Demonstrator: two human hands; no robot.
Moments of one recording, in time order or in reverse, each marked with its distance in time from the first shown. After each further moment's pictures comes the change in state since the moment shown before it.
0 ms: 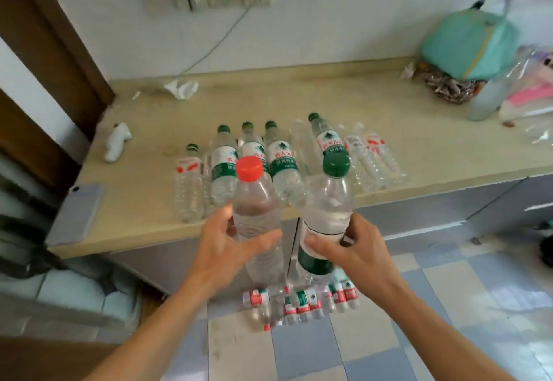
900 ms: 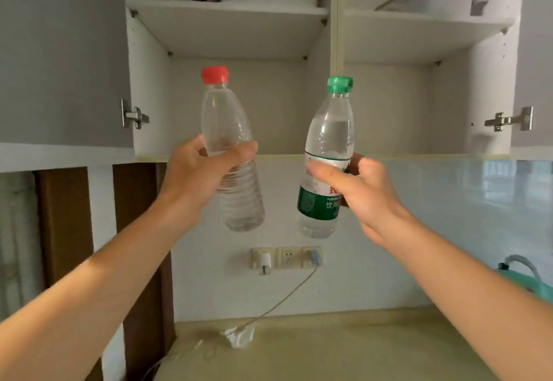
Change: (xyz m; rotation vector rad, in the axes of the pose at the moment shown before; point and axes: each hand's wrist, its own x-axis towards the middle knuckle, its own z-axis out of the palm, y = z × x) left_hand 0.136 0.437 -0.251 -0.013 0.481 0.668; right_hand 0.164 -0.490 0.004 0.205 0.107 -0.762
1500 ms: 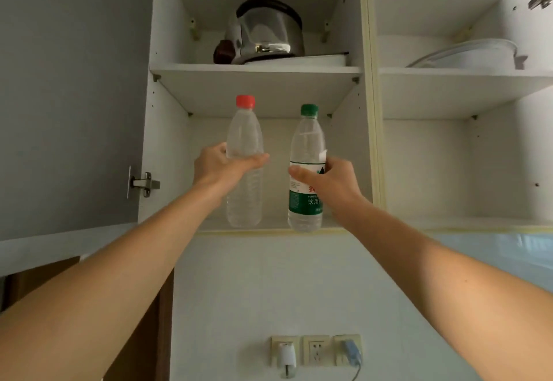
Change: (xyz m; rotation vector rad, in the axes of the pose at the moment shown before) left_hand 0.199 -0.008 0.005 0.189 0.146 0.055; right_hand 0.213 0.006 0.086 -0.098 0.085 -0.103
